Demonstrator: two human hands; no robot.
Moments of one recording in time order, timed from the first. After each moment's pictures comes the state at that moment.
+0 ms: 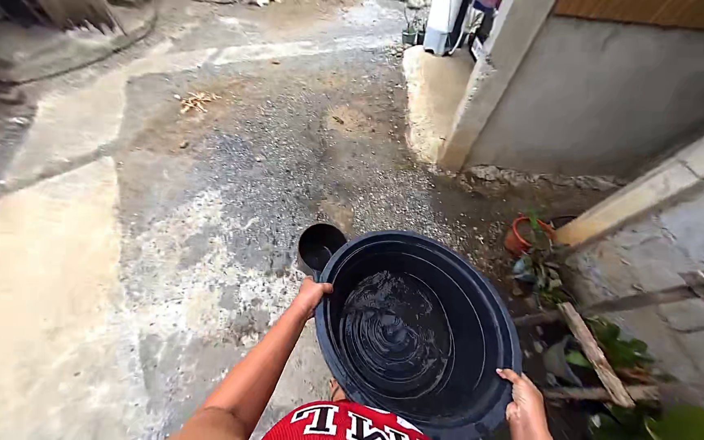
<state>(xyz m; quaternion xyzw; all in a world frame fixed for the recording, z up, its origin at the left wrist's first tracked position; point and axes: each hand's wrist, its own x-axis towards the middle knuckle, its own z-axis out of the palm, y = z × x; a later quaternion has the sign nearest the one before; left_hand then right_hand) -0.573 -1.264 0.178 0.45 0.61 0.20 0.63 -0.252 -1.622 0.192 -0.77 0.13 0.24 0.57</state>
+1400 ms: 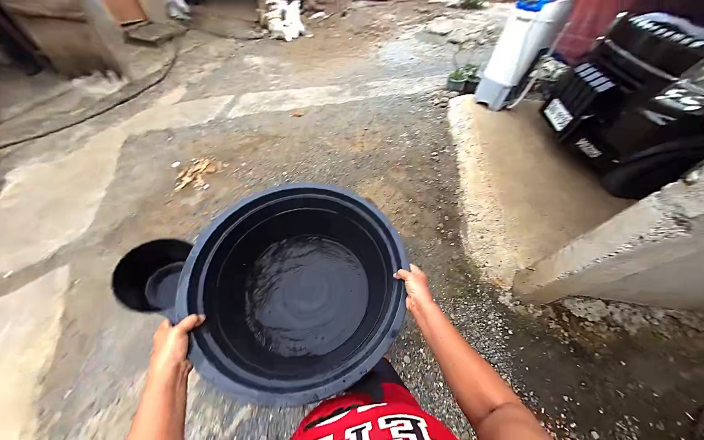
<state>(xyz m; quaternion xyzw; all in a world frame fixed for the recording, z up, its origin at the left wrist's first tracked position) -0.536 -0.115 0.238 0.34 0.70 0.47 0.42 -0.059 -0.158 0.210 -0.67 -0.14 0.46 0.56</state>
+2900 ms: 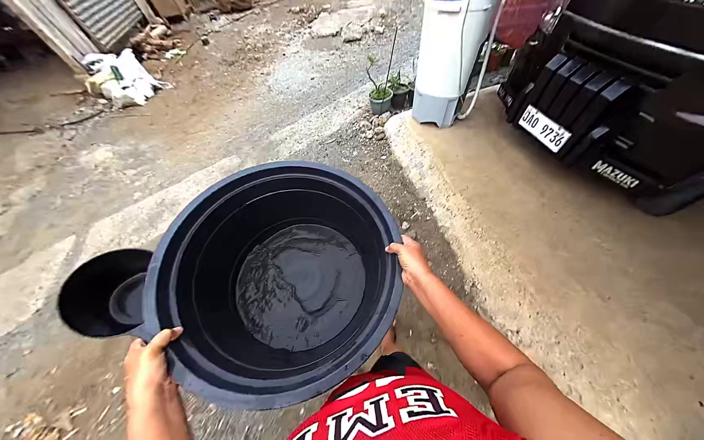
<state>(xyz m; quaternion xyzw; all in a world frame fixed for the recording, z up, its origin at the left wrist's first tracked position) 0.191 1.148 0.234 0.47 0.62 0.45 0.43 0.638 0.981 0.199 -0.65 -0.05 0.38 0.66</state>
